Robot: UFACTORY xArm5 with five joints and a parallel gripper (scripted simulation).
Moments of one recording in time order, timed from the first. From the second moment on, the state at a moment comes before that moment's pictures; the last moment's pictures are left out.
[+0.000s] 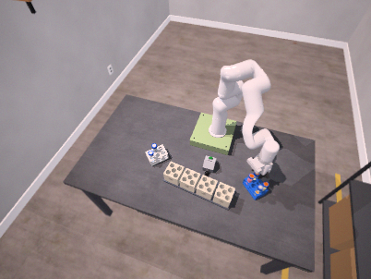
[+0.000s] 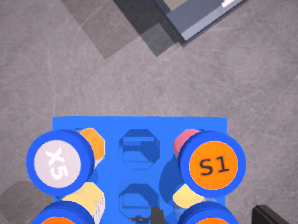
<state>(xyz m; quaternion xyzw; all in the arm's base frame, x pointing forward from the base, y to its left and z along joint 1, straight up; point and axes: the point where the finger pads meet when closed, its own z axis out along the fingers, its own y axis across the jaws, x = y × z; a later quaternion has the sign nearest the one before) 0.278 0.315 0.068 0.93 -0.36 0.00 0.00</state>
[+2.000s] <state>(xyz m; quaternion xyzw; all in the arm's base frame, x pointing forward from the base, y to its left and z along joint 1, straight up) 0.278 0.315 0.058 0.93 -0.36 0.00 0.00</state>
